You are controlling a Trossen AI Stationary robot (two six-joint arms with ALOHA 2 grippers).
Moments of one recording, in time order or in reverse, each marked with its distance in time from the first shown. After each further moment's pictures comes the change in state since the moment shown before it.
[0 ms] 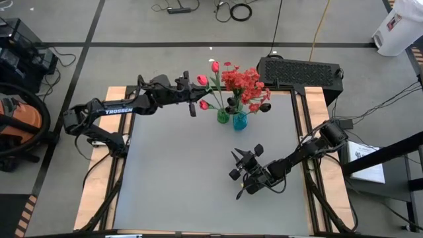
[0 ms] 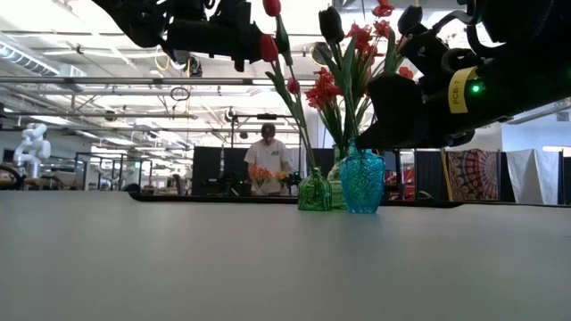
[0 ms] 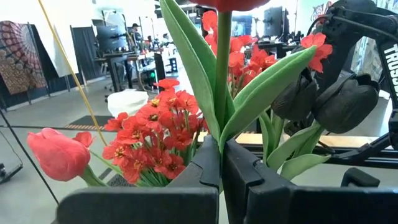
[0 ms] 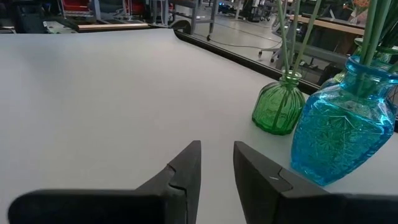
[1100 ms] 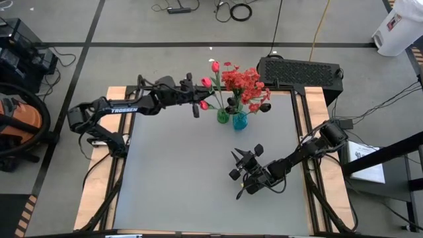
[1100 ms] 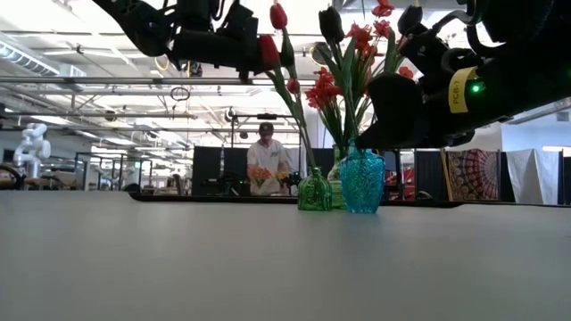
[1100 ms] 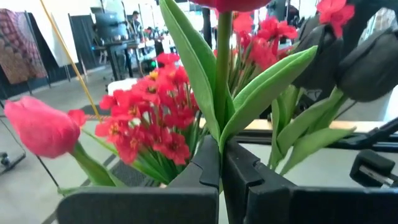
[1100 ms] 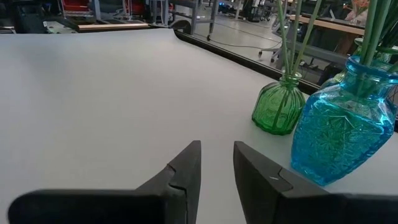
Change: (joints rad) left arm 0.000 0.063 -0.001 0.021 -0.007 0.020; right arm 0.000 0.000 0.000 0.000 0.000 0.000
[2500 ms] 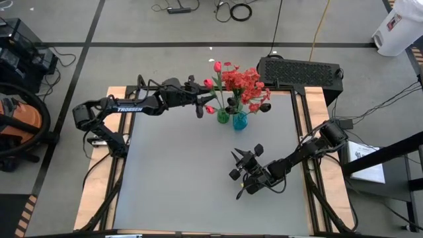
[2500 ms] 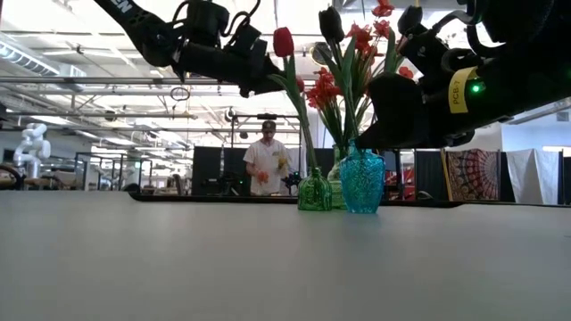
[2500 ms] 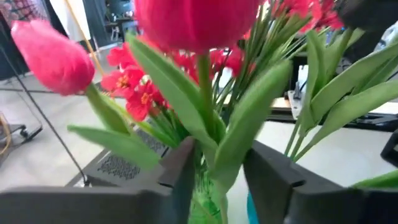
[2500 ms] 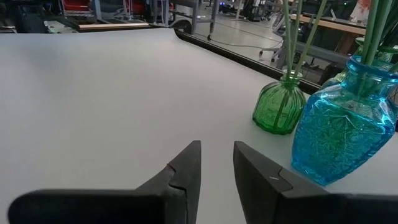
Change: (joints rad) left arm 0.005 0.076 0.000 -0.014 -0.061 0.004; right arm 0.000 0.000 0.000 0.000 -0.003 0.000
